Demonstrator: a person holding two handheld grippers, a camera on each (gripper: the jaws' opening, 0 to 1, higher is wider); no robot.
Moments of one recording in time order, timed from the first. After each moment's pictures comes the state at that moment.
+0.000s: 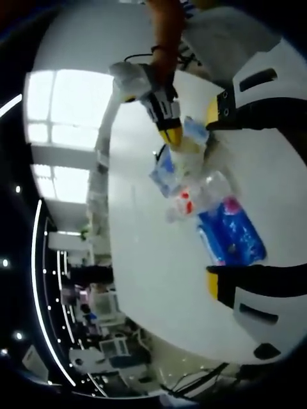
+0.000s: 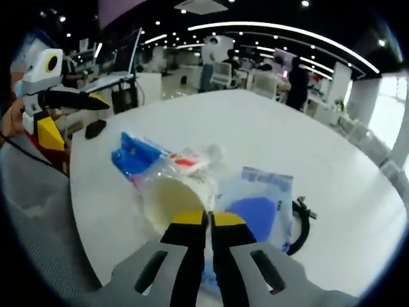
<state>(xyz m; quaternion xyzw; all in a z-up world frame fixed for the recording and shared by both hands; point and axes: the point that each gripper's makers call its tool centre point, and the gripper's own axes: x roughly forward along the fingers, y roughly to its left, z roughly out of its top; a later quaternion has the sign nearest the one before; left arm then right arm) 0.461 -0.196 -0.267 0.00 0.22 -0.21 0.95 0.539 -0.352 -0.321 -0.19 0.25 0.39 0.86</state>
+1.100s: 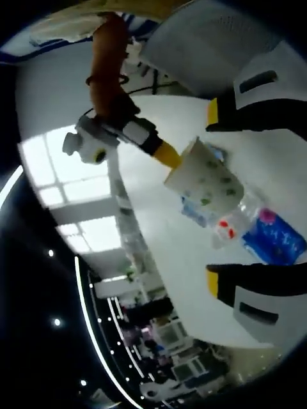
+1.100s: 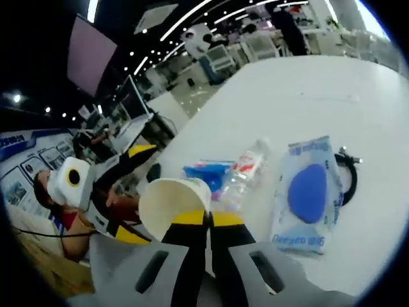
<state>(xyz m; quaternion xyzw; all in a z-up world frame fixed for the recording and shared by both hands) 0.444 -0.262 -0.225 0.14 0.09 -0.35 0.92 0.465 -0.321 -0.251 0.05 0.41 0.46 0.79</state>
